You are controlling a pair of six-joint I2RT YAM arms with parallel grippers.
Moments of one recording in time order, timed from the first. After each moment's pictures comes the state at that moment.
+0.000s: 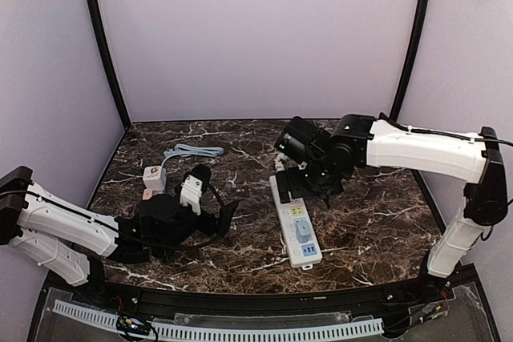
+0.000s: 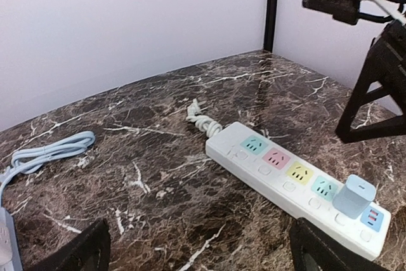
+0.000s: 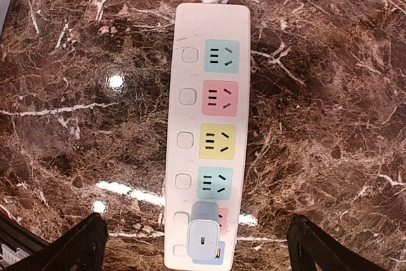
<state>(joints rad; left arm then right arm) -1.18 1.32 0.44 0.68 -0.59 -0.13 1.05 1.68 1.48 -1.02 0.29 0.78</state>
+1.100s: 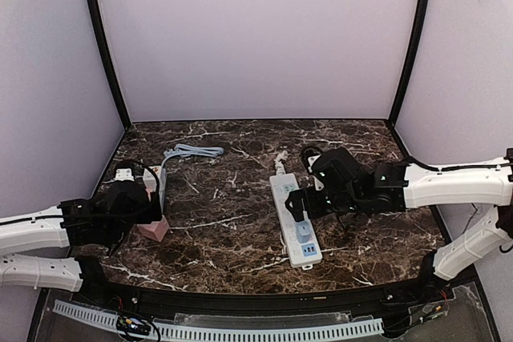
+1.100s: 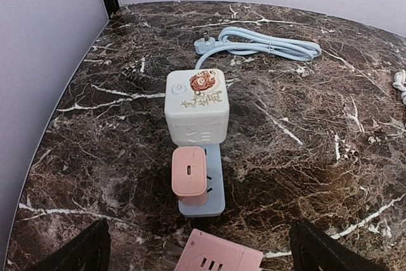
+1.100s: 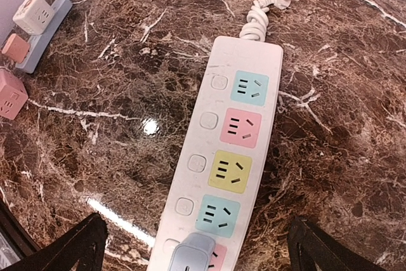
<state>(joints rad) -0.90 0.82 0.45 -0.45 -0.84 -0.67 1.05 1.36 0.91 -0.39 0.30 0.55</state>
